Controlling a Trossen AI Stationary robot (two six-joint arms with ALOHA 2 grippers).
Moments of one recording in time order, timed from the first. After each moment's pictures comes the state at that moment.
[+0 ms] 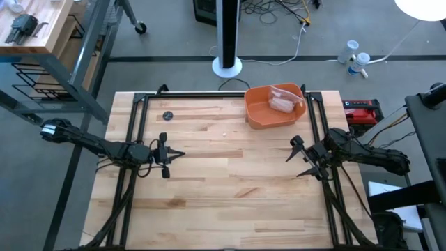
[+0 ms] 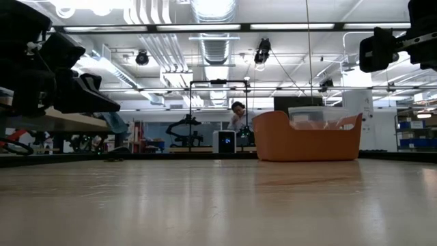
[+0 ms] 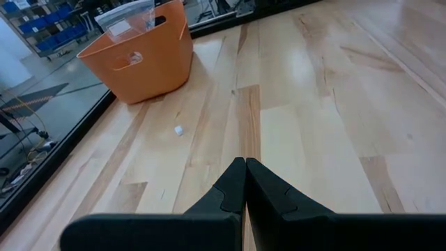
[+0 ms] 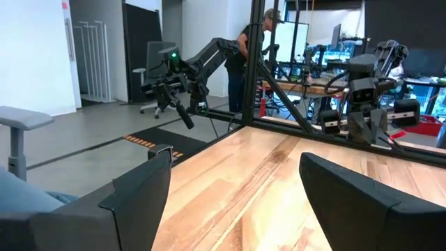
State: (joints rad) left arm -0.24 0.63 0.02 0.30 -0.43 0.17; right arm -0.21 0.04 0.01 0.14 -0.78 0.00
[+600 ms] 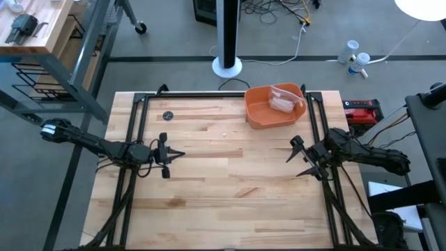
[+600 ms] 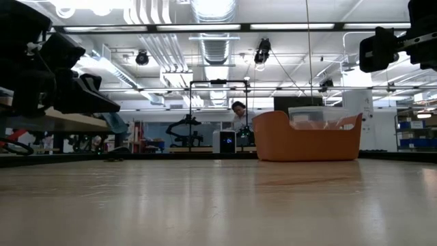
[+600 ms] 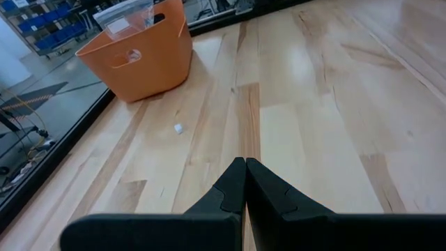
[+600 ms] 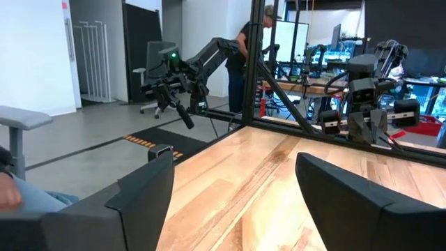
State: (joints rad) left arm -0.24 0.63 0.02 0.30 -0.43 0.17; right arm -0.21 0.04 0.01 0.14 -0.78 0.00
